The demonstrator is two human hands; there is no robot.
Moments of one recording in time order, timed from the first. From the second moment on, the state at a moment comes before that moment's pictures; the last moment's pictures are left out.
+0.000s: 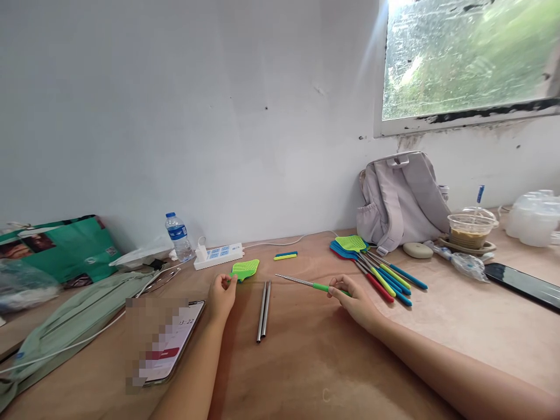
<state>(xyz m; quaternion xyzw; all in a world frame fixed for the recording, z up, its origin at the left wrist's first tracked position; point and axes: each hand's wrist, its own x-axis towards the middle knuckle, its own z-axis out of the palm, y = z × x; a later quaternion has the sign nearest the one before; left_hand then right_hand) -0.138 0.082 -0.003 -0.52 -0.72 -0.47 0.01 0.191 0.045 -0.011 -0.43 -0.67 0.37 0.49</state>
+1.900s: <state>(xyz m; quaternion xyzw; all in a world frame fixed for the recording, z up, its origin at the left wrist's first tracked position) -0.066 0.021 0.051 -0.85 -0.31 -0.36 0.22 0.221 0.039 0.013 -0.36 -0.74 0.18 0.53</state>
